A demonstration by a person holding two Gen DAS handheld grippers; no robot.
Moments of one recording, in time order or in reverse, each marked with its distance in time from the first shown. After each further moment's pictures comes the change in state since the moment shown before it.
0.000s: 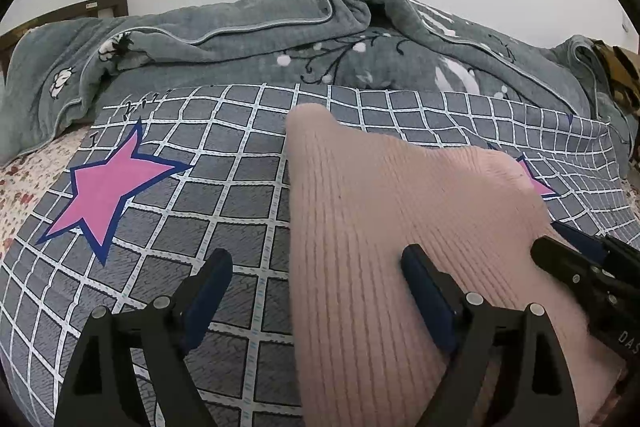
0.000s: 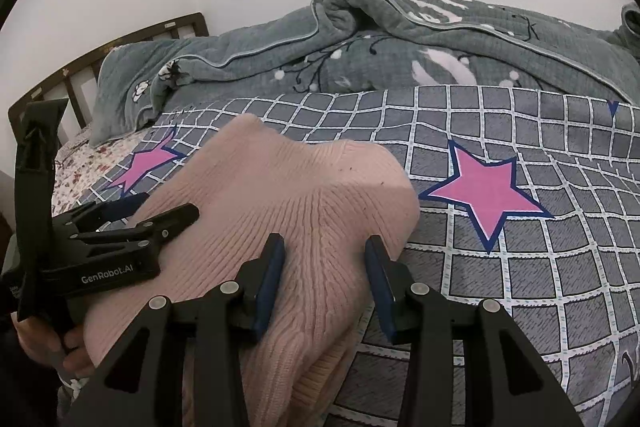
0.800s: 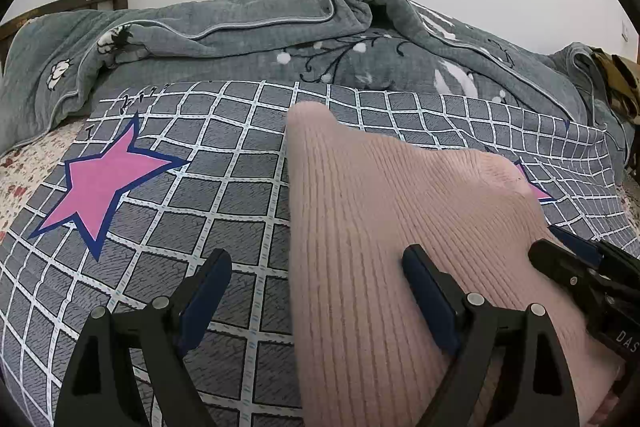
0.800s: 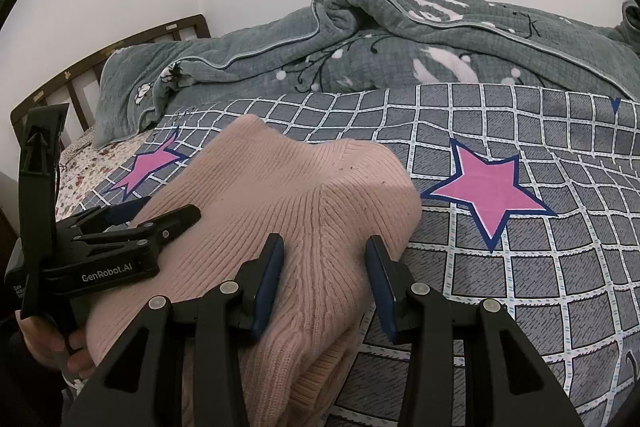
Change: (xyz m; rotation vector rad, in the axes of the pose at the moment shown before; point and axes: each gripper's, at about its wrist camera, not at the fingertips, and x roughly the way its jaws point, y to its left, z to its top) left arm 0.001 0.003 -0.001 -0.018 -0.001 -0.023; right arm 0.001 -0.002 0.000 0.007 -0.001 0.014
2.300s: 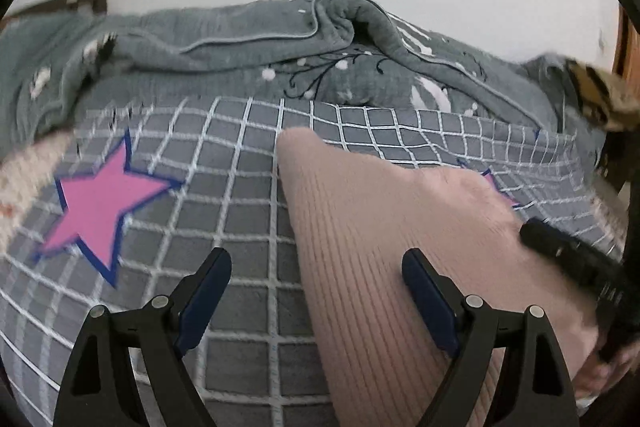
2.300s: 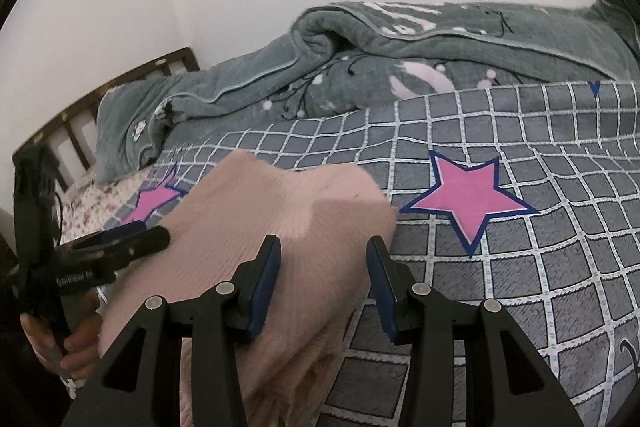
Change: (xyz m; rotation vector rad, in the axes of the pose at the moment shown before) left arm -0.019 0.016 0.021 0.034 0.005 -0.110; right arm -0.018 -0.023 0.010 0.130 -0.052 0.024
